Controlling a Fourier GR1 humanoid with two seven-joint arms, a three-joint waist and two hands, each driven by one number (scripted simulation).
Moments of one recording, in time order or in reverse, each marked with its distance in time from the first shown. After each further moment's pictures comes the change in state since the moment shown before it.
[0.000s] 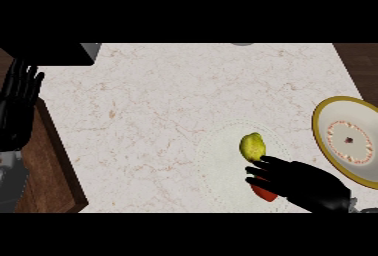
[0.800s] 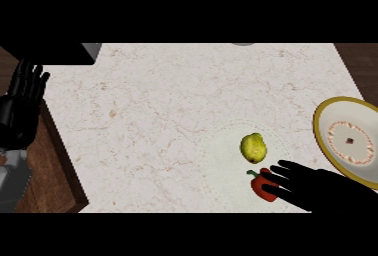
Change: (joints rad) left arm -0.008 0.051 -0.087 0.024 0.062 0.065 -0.031; right arm 0.045 -0.218 -0.007 -0.245 -0.209 0.051 0.182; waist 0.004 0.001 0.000
